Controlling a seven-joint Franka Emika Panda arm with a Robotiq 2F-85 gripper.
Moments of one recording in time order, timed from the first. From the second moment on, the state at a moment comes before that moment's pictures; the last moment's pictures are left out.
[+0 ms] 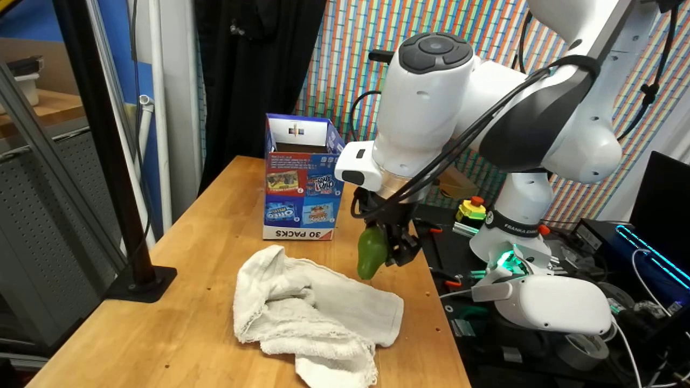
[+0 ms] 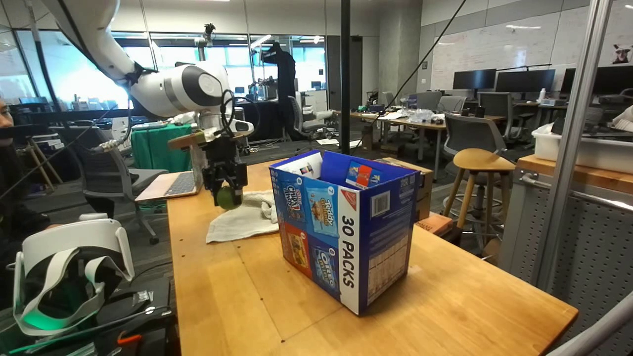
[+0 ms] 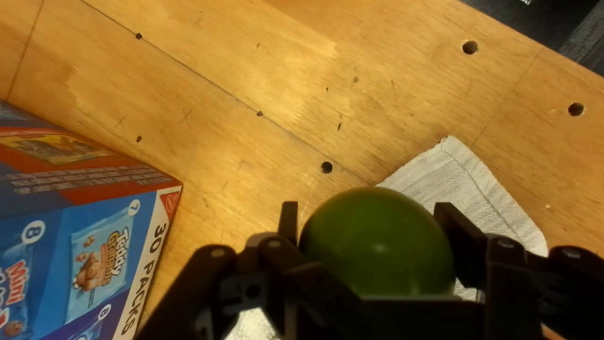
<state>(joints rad) 0.41 0.06 0.32 -2.28 -0.26 2.09 0.23</state>
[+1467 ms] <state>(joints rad) 0.45 0.56 0.30 -1.78 -0.23 2.12 0.12</state>
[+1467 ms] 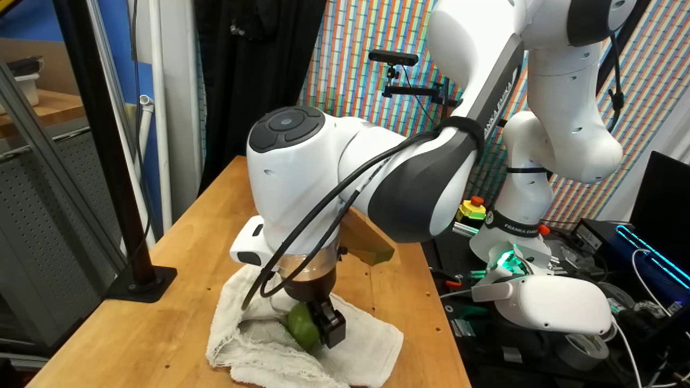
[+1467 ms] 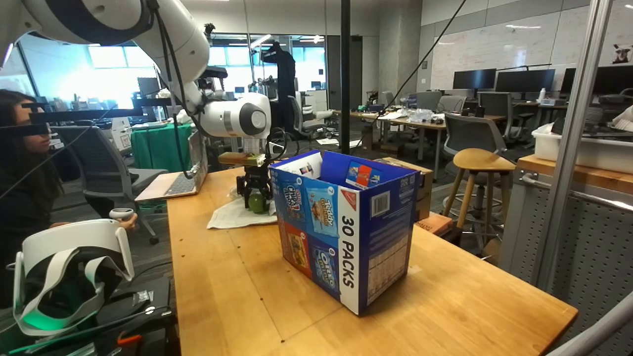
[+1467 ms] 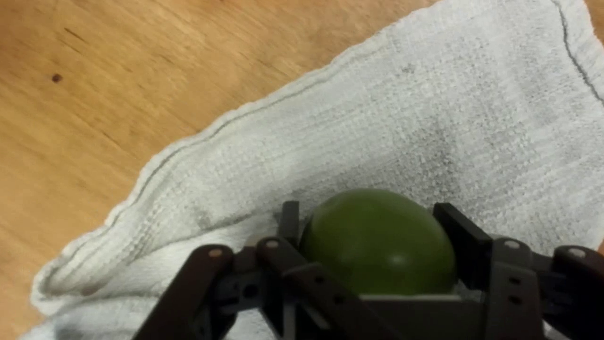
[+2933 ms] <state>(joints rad) 0.45 0.21 0.33 -2.14 -0.17 2.17 0.26</state>
